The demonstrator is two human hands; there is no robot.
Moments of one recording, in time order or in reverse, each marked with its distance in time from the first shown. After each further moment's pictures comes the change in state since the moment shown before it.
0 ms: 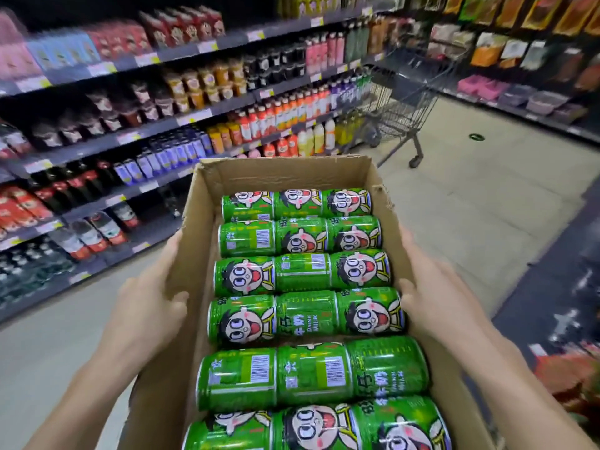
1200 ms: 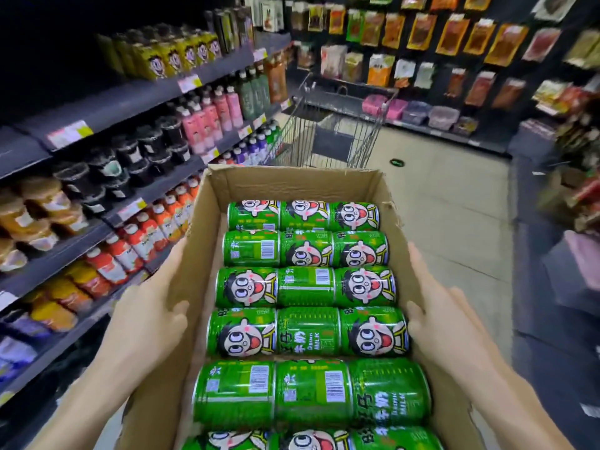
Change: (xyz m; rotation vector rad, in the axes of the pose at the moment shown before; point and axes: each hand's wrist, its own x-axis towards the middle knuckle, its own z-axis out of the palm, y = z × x) left_hand 0.796 0.271 0.200 0.015 -0.203 0.377; right_hand 0.711 0.089 -0.019 -0.007 0.116 0.469
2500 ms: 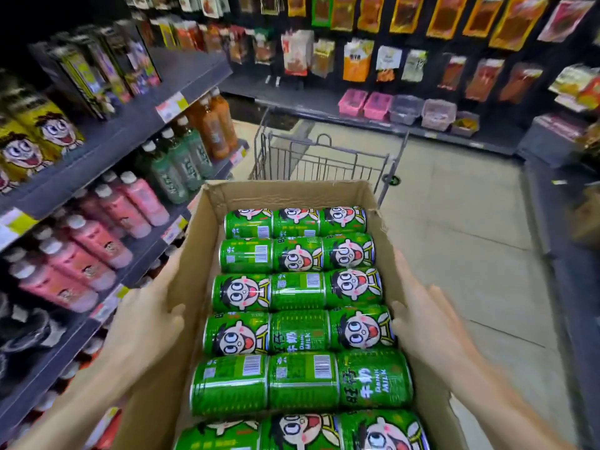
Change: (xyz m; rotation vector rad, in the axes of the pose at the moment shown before) left_hand 0.672 0.125 0.171 0.023 -0.080 0.181; right_hand 0.649 -0.018 -0.004 0.053 0.008 0.050
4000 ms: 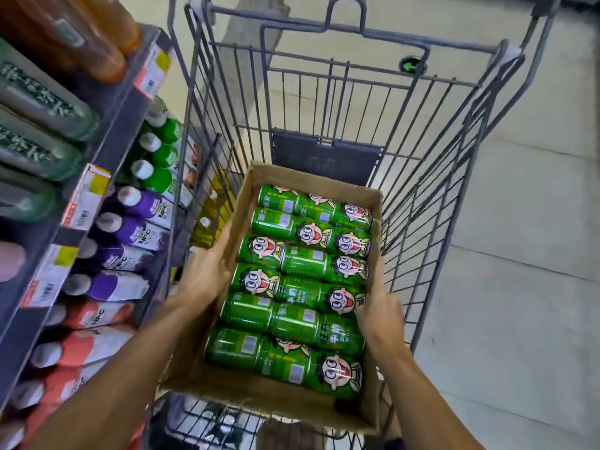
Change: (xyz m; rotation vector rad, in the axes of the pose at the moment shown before) left_hand 0.321 -0.097 0.349 0.221 -0.495 0.018; right_hand 0.274 0.119 0.340 0.051 -0.164 0.574
